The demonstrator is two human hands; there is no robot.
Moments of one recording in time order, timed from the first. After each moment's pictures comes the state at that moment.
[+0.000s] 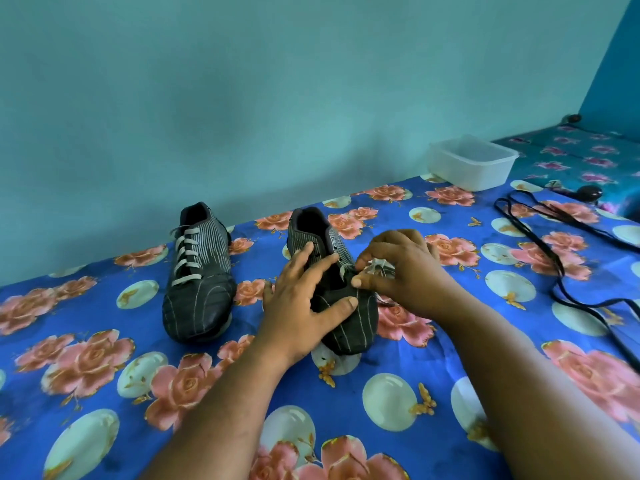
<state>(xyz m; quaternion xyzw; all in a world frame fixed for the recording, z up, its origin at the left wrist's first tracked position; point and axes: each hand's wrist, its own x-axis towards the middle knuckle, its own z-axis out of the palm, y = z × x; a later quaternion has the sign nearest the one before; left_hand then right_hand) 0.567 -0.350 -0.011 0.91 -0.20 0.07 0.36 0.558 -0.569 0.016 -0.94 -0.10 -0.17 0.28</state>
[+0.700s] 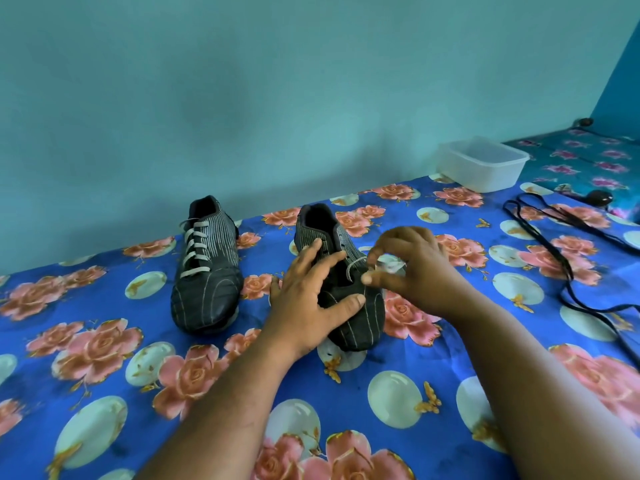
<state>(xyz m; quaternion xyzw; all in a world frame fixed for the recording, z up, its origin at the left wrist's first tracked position) 0.566 -0.350 -0.008 0.91 -0.20 0.04 0.36 0.563 -0.575 0.011 -0.93 -0.11 -0.18 0.29</state>
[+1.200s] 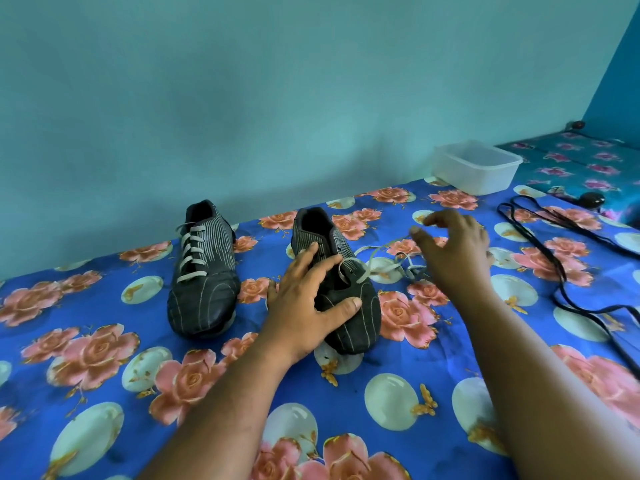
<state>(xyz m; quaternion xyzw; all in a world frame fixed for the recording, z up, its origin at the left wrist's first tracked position) 0.567 -0.350 -0.010 0.91 -0.20 0.05 0.37 0.570 -0.598 0.018 -0.87 0.17 -0.27 0.37</state>
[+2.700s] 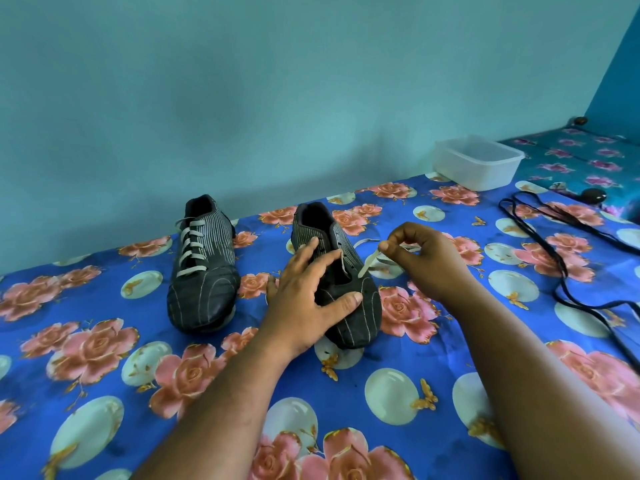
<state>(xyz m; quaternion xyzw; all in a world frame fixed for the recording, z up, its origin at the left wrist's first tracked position) 0.569 -0.349 -0.013 0.90 -0.20 0.05 0.38 0.566 -0.581 0.016 -0.86 -0.03 -0.19 0.47</state>
